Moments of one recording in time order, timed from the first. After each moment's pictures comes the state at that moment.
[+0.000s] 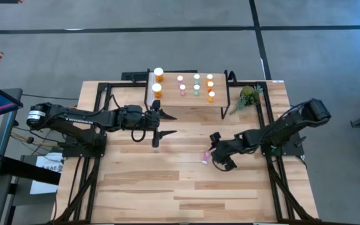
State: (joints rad) left arm 0.02 1.24 0.83 0.19 -0.04 0.17; right arm 0.26 1.41 0.60 -0.13 0.13 -0.31
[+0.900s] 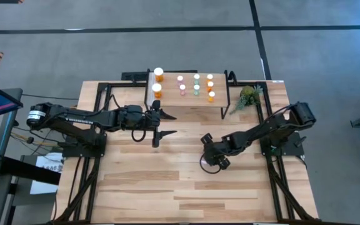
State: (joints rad) left arm 0.02 1.24 0.83 0.19 -0.04 0.15; right arm 0.22 1.64 0.76 -0.22 0.15 -0.50
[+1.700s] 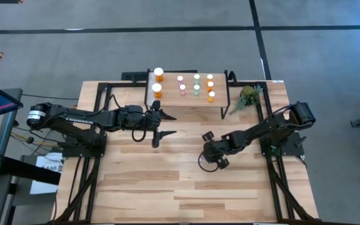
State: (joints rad) left arm 0.02 1.25 0.83 0.17 -0.04 0.14; right arm 0.21 1.64 0.77 -0.26 0.16 -0.38
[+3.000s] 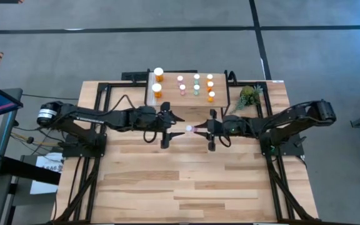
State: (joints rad) left arm 0.01 1.40 0.96 0.13 -0.05 0.15; right arm 0.00 1.33 0.54 0.48 0.13 -0.08
